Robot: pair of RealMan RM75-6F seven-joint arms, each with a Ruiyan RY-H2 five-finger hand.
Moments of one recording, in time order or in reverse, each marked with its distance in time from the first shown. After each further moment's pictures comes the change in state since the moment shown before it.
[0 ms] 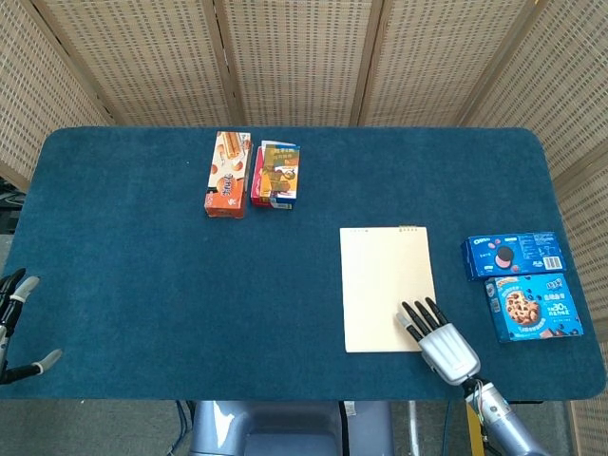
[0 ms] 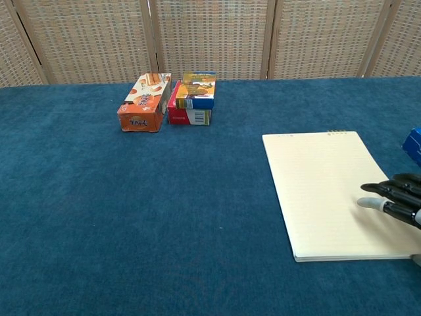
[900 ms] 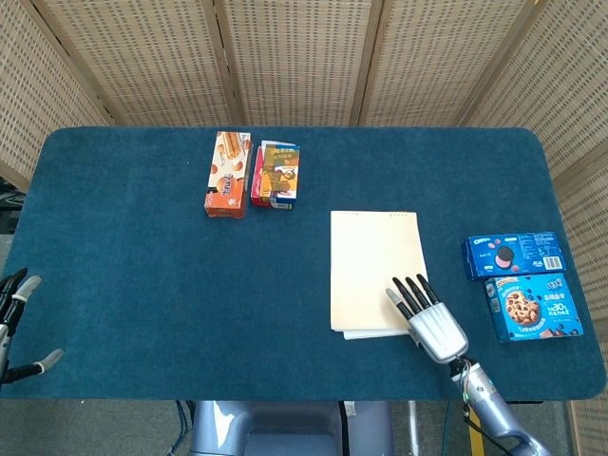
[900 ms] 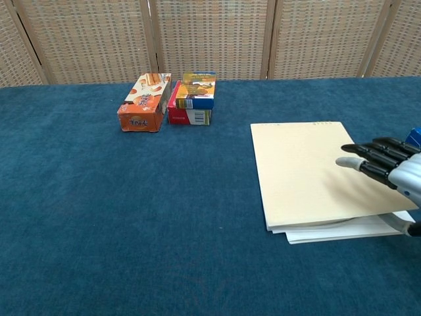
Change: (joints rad) left arm -0.004 0.001 -0.001 -0.003 -0.006 -0.009 0.002; right arm 0.064 -0.106 0.072 0.107 0.017 0.083 0.077
